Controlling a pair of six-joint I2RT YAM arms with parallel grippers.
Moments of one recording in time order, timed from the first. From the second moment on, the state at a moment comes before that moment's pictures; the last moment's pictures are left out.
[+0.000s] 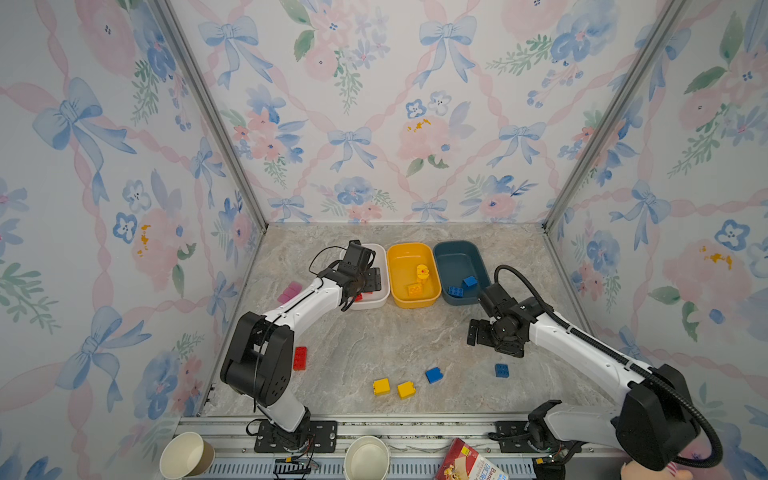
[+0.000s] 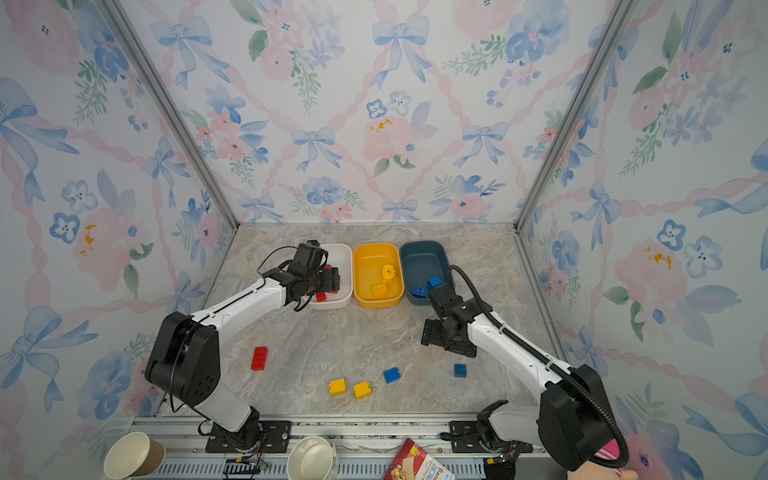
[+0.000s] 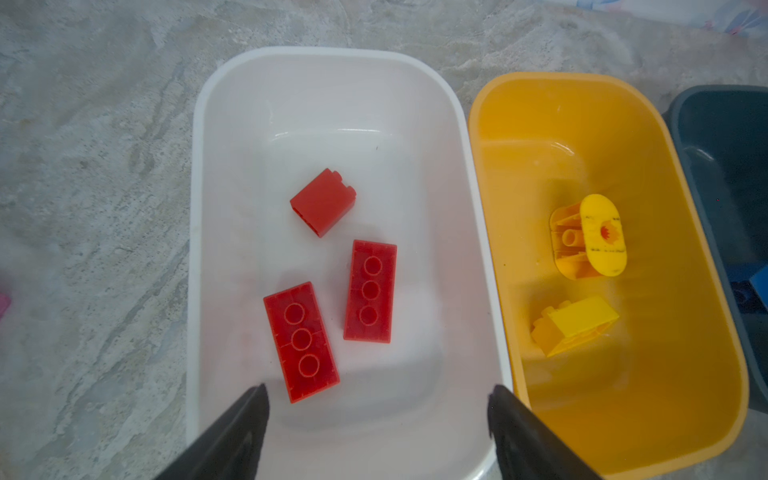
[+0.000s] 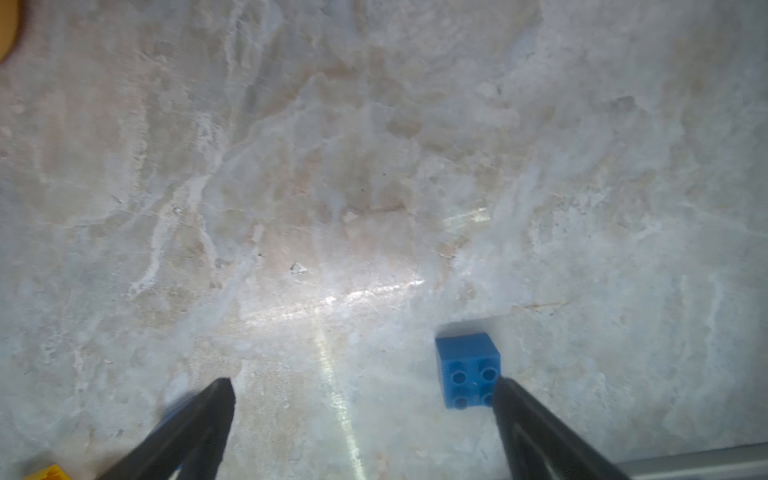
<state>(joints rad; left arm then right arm) -0.43 1.61 1.13 -0.39 -0.15 -0.42 0.50 1.26 0.84 -0.99 0.09 0.74</state>
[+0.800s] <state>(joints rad) -0.49 1.50 1.10 -0.38 -0.11 -0.49 0.40 1.19 0.61 -0.89 0.13 0.85</state>
